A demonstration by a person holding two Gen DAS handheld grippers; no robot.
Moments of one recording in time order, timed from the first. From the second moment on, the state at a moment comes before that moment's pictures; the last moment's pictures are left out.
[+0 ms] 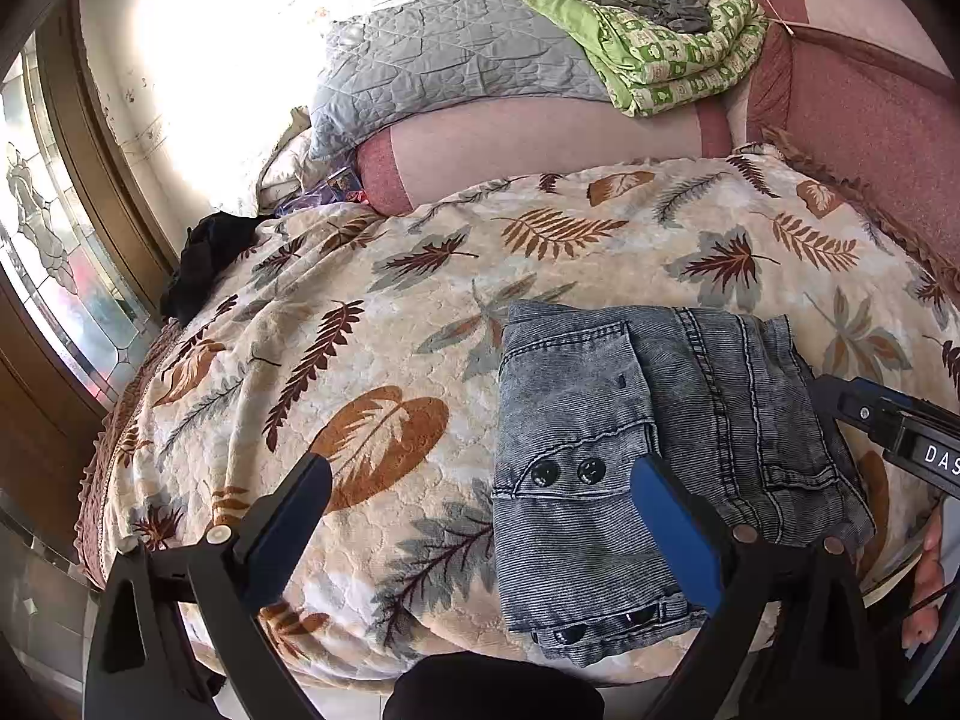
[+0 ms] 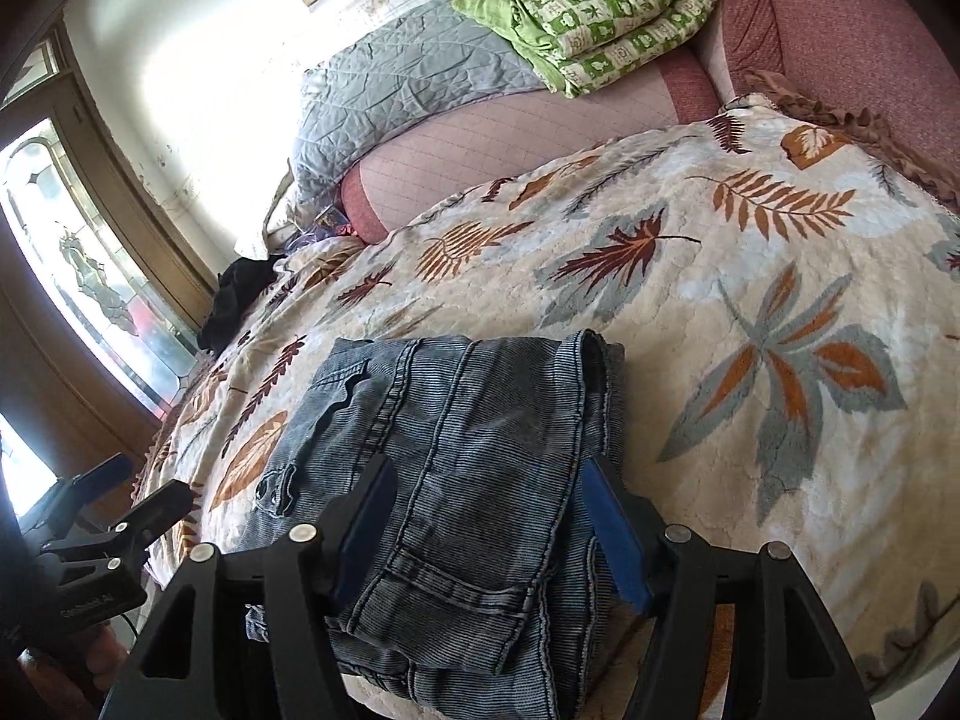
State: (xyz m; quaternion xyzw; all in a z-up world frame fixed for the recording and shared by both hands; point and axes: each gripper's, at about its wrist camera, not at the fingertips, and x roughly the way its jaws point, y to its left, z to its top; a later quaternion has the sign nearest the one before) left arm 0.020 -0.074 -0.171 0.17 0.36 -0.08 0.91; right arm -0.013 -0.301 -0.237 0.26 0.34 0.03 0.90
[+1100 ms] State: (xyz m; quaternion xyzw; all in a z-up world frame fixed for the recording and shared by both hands) left arm 0.030 -0.062 -0.182 0.15 0.38 -0.06 0.91; right arm -0.011 -0.314 -0.244 0.28 0.35 0.01 0.89
